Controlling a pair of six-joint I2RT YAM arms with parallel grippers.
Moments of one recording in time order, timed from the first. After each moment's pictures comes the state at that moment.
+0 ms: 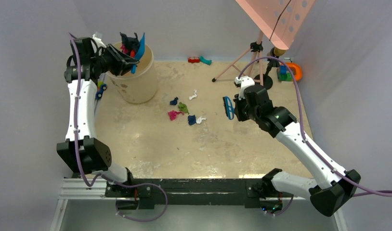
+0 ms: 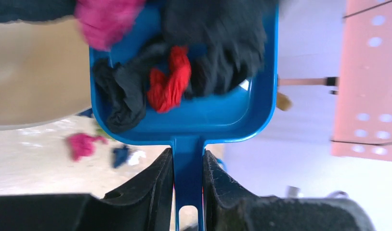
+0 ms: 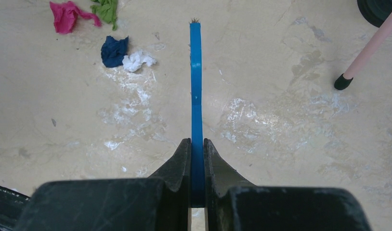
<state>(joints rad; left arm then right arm) 0.18 1.53 1.74 -0.78 0.62 -0.73 0.57 1.10 1.12 -0.71 0.17 0.18</state>
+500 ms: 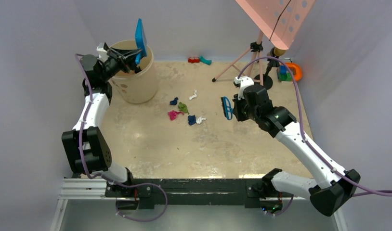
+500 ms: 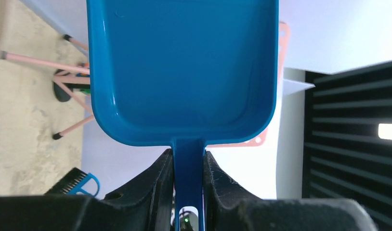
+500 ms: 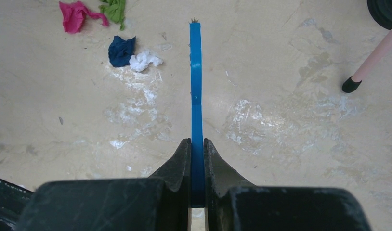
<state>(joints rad) 0.20 1.53 1.19 0.44 0.87 -1.78 0.57 1.10 1.12 -0.70 0.14 0.18</state>
